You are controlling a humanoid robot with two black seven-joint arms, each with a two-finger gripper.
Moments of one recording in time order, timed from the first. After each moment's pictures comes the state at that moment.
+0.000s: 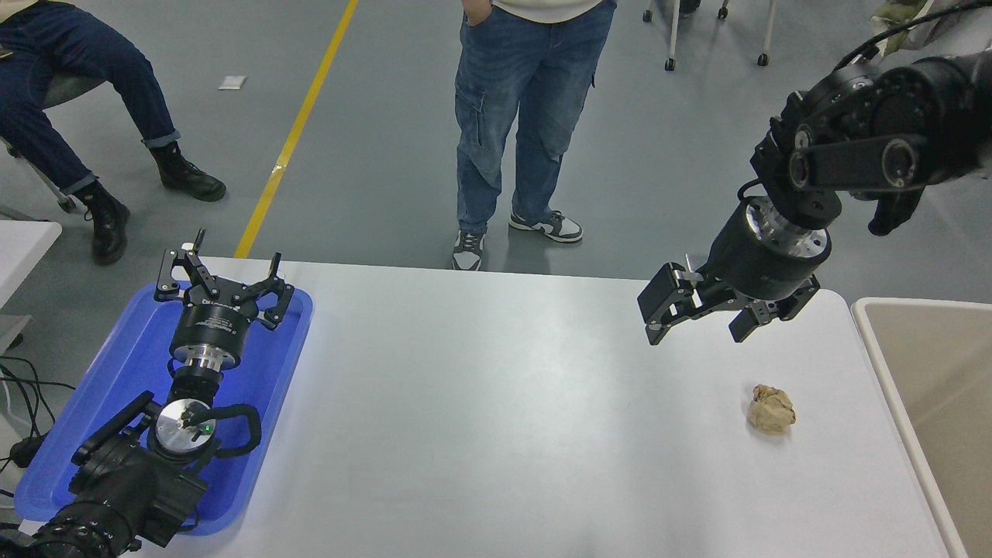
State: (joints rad) left arm -0.55 0.17 -1.10 -0.44 -0.08 -0.64 -0.35; right arm 2.18 -0.08 -1.41 1.36 -0.11 0.74 0.26
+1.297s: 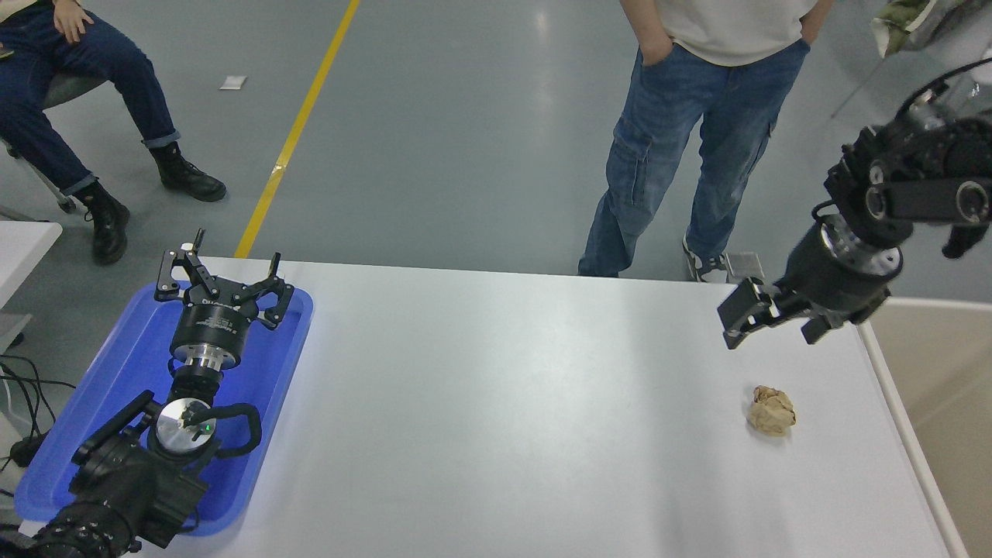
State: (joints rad) left arm -0.55 0.16 -1.10 -0.44 -0.08 -0.64 -0.35; right arm 1.85 -0.37 -1.34 1.12 -0.51 0.65 0.27
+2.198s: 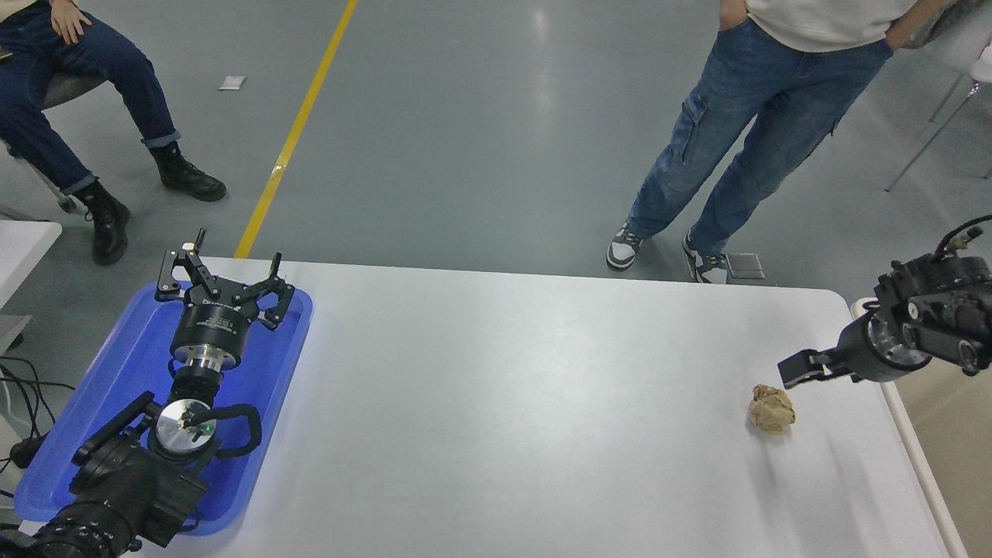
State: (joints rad) left arm -0.55 0.16 -1.10 -0.44 -0.08 -0.64 -0.35; right arm 1.28 -0.45 -1.03 0.70 -0.73 0.44 0.27
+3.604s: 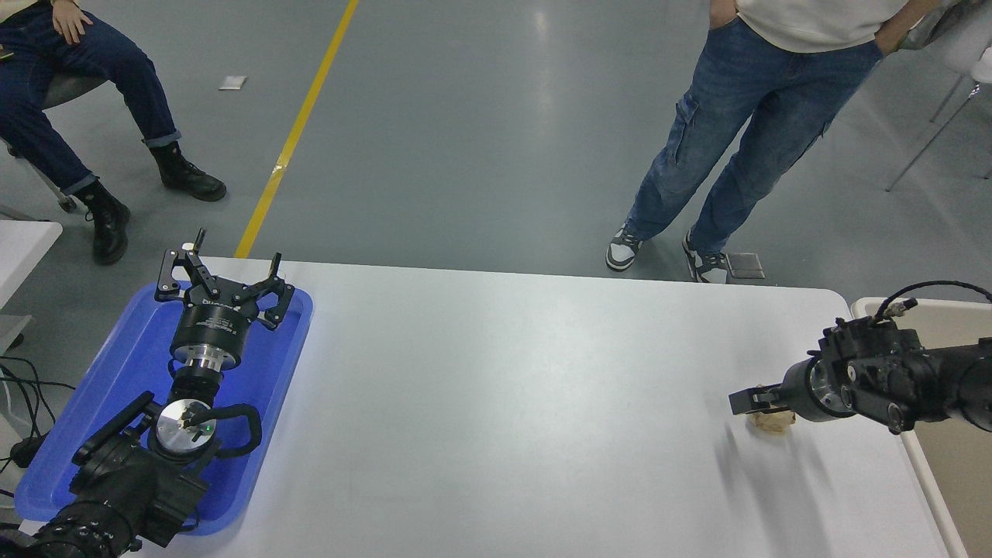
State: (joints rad) left arm -0.55 0.16 -1.10 -0.44 -0.08 -0.64 -0.35; right arm 1.07 -0.35 -0.92 0.59 -0.74 0.27 0.23
